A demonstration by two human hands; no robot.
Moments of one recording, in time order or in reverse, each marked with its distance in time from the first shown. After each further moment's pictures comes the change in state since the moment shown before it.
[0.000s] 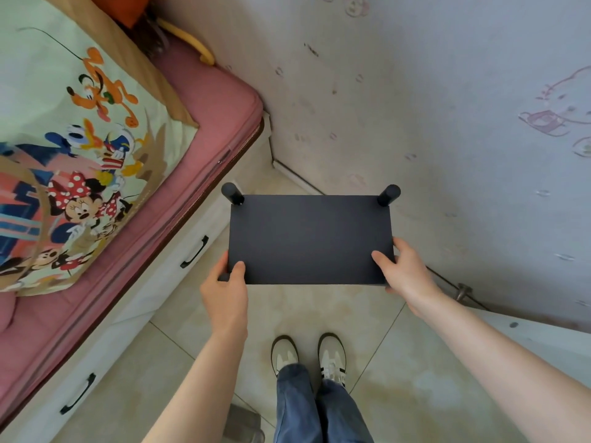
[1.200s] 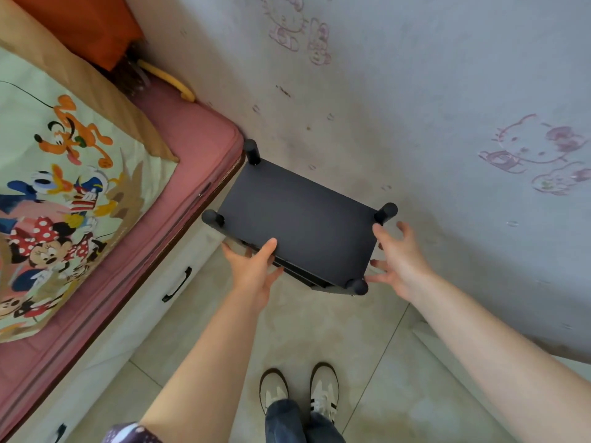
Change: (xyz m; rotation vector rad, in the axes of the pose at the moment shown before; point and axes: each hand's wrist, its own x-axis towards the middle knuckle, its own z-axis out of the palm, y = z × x) left_hand 0.020 0.054 0.102 -0.329 -0.377 -0.271; right_hand 0.047 -0.054 -0.034 0.548 0.039 0.214
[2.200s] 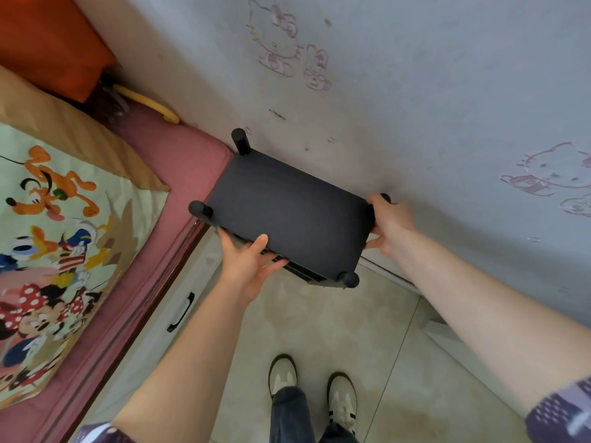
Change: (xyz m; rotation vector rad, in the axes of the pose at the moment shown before) left_hand 0.062 0.060 0.012 0.016 -0.213 -0.036; right_hand 0.056 -0.072 0.062 0.076 0.145 -0.006
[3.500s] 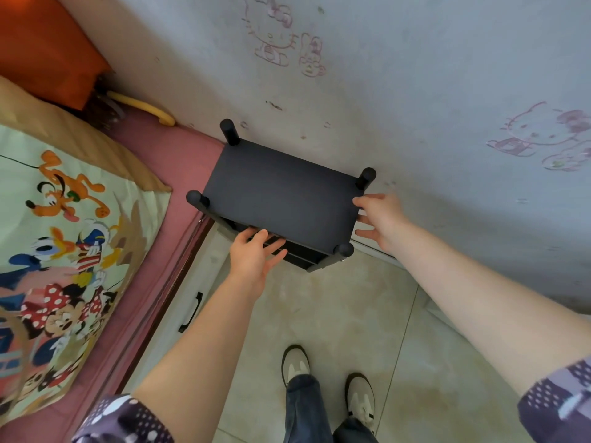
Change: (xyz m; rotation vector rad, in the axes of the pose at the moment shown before) left_hand -0.007 -0.001 -0.013 0.163 0.079 -0.016; right_hand -0.035 0.026 0.000 -0.040 -0.081 -0.076
